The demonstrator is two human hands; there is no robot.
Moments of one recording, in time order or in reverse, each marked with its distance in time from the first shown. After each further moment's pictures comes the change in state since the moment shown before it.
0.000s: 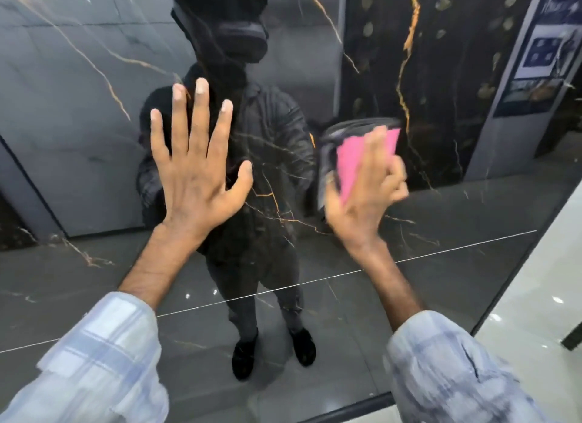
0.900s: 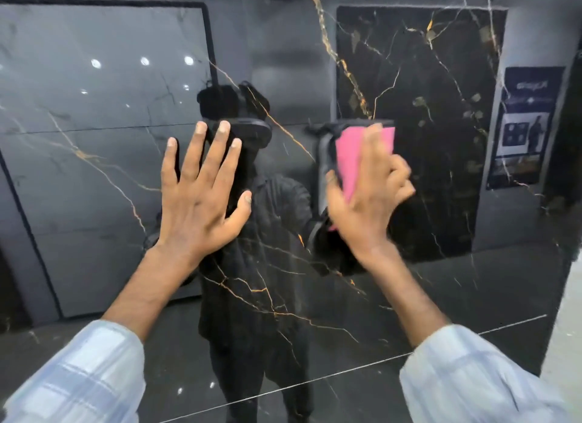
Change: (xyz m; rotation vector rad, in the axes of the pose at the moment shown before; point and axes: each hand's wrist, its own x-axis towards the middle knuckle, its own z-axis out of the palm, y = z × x) left_hand 0.105 -0.018 -0.010 0.098 0.159 0.181; right_hand 0.148 -0.024 -0.020 0.089 0.110 -0.017
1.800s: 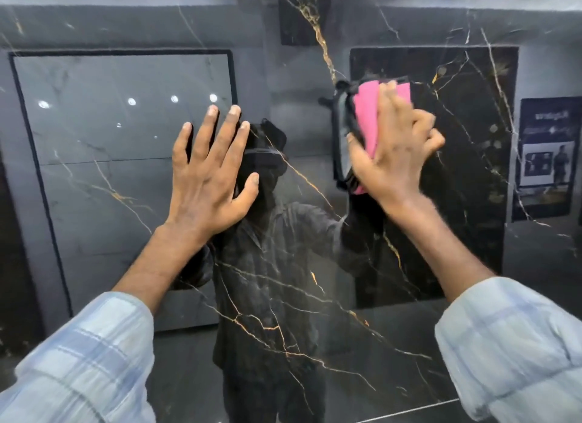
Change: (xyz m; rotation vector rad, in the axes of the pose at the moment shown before) left_hand 0.073 -0.034 -0.003 0.061 0.056 -0.004; right_hand 0.121 -0.005 -0.004 -0.022 0.051 -0.164
